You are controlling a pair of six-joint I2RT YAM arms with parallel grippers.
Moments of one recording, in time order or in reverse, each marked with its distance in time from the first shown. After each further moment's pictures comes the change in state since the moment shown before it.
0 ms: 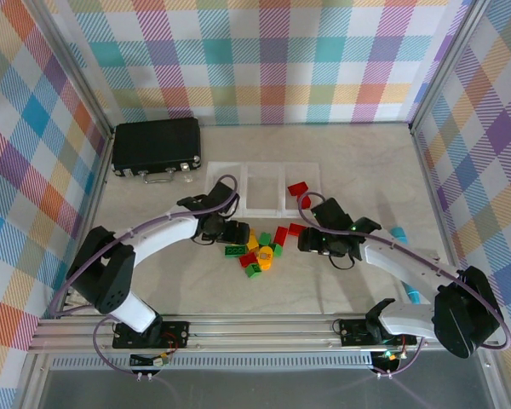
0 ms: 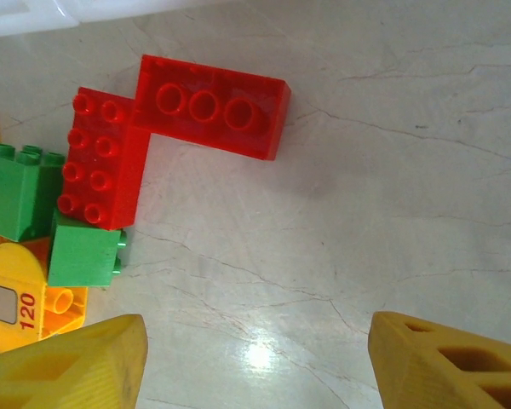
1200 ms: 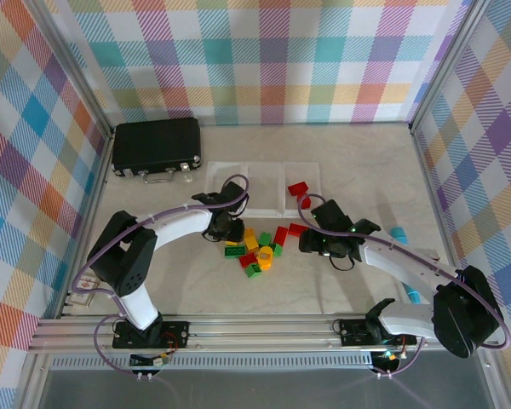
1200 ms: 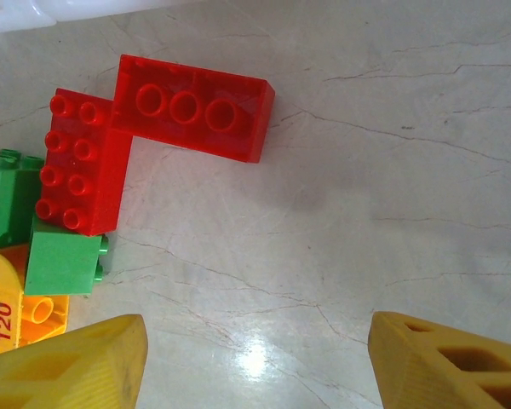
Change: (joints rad) left arm -0.012 0.147 0.069 0.000 -0.083 -0.020; right arm 0.000 0.001 -0.019 0.018 0.023 0.000
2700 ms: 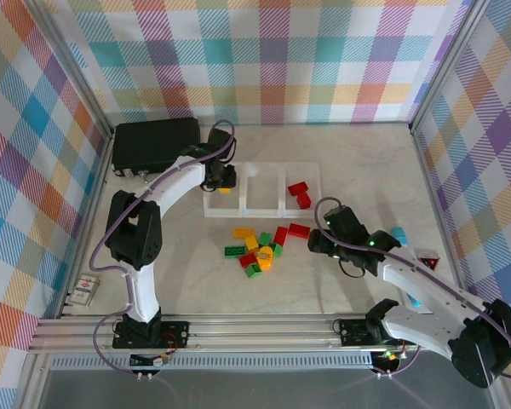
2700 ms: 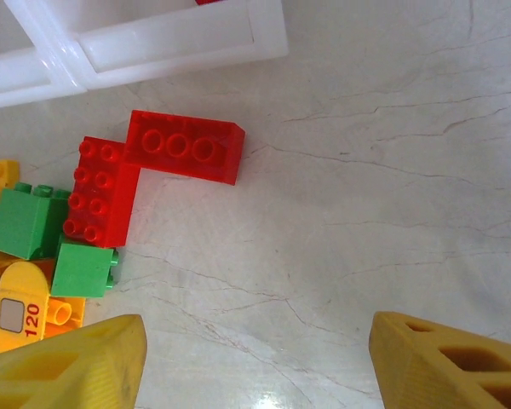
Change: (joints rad) left arm 0.218 0.237 0.536 -0.122 -0.074 0.092; right arm 0.000 -0.238 -0.061 -0.040 0.087 0.033
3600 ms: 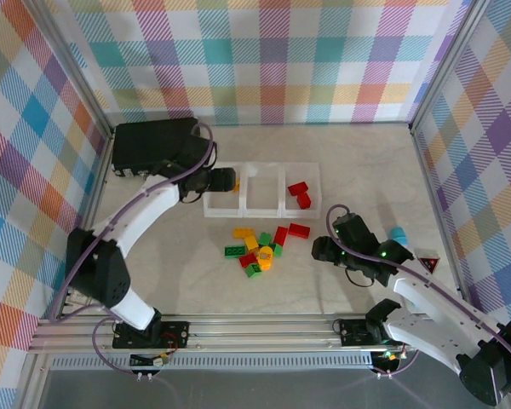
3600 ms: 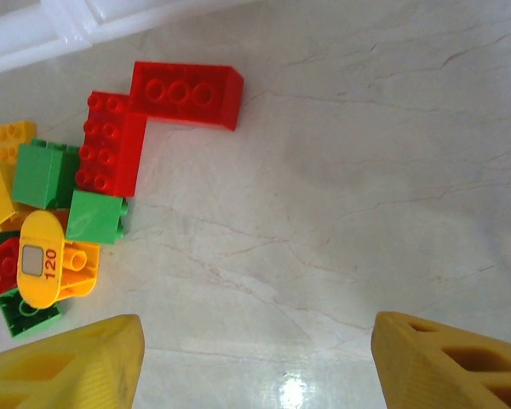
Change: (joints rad) left arm 0.000 -0.419 -0.311 0.114 0.074 0.046; right arm 0.000 -0.106 -0.034 -0.088 -0.090 0.037
